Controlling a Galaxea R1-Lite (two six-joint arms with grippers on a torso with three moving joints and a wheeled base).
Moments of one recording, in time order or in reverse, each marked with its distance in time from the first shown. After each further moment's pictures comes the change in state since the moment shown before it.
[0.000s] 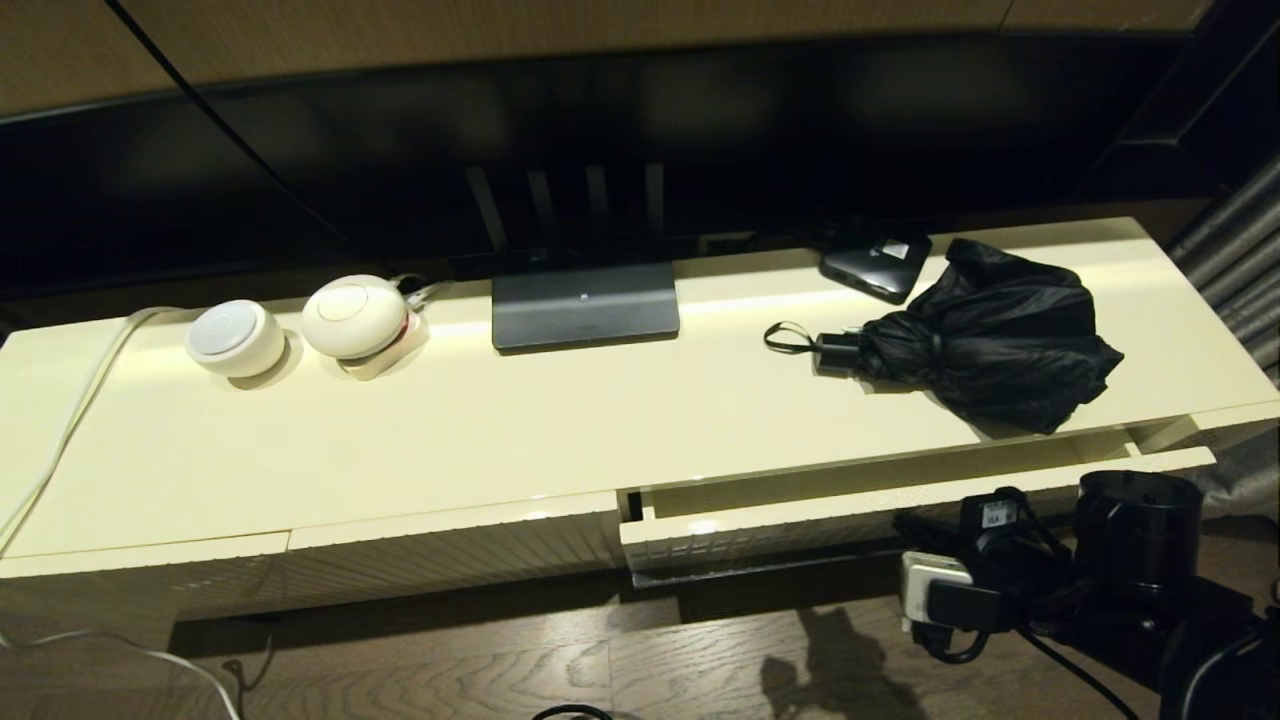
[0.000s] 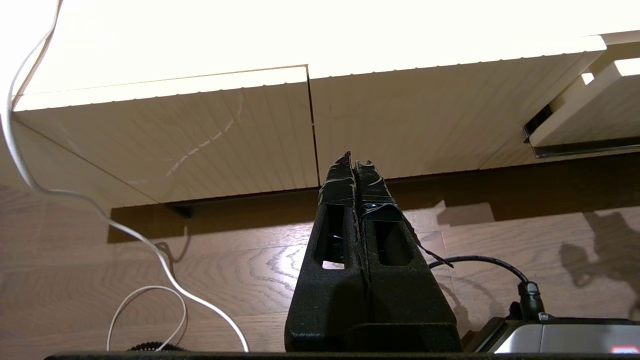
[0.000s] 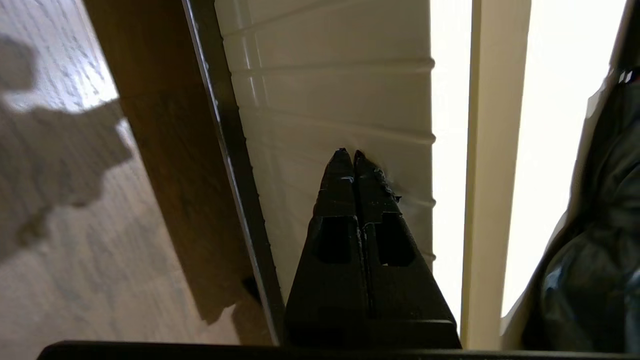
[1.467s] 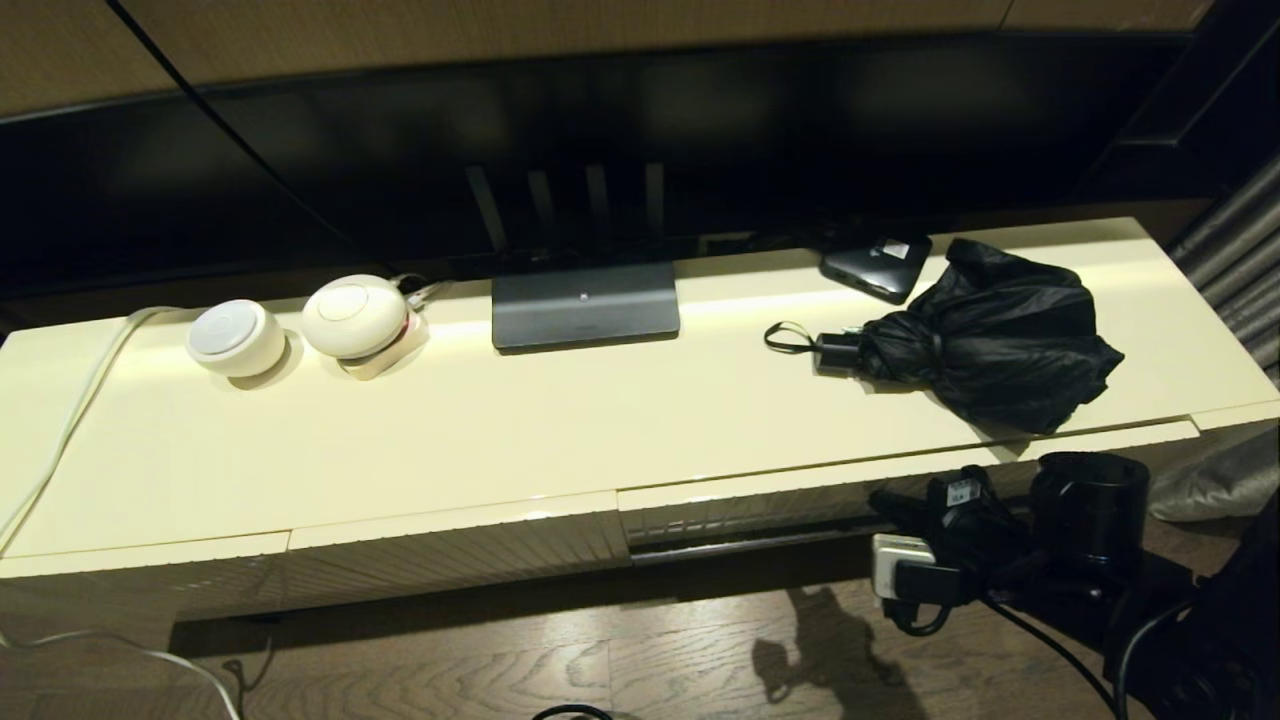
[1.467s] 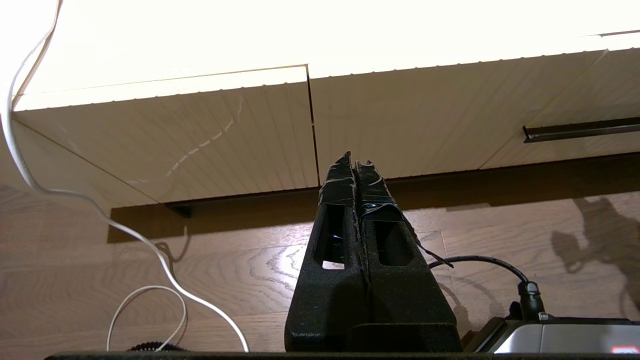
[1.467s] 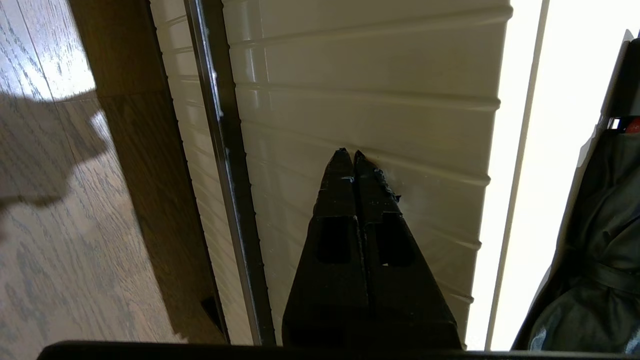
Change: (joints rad) left arm 0.000 0.000 0.000 0.000 0.000 0.001; right arm 0.000 0.091 -0.097 -0.030 0.005 -0.073
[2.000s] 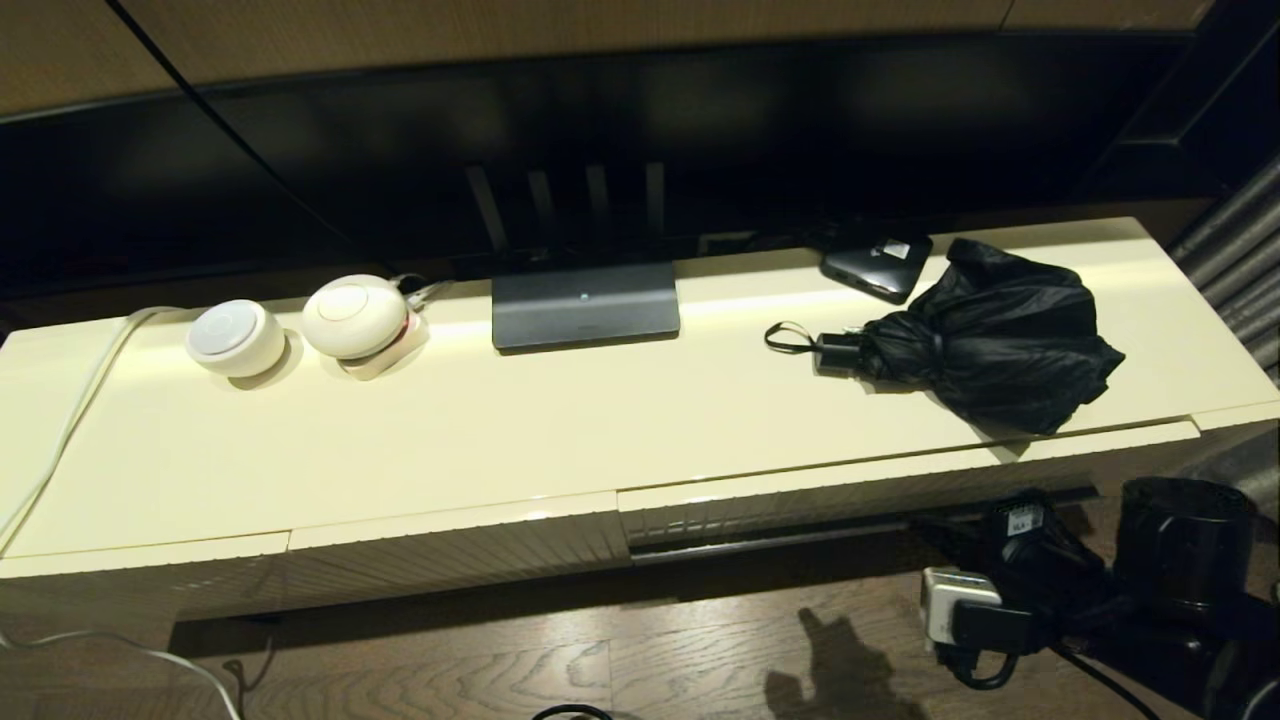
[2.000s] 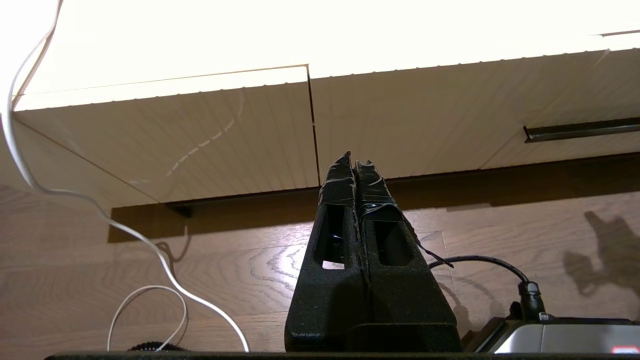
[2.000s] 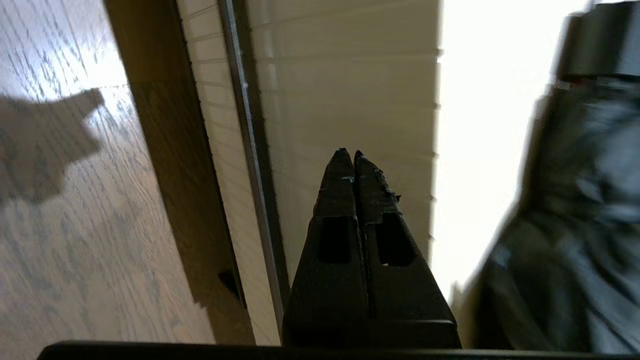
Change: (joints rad) left arm 0.000 0.000 0.000 0.000 0.000 0.000; right arm 0.002 -0.191 0.175 0.025 -0.007 0.025
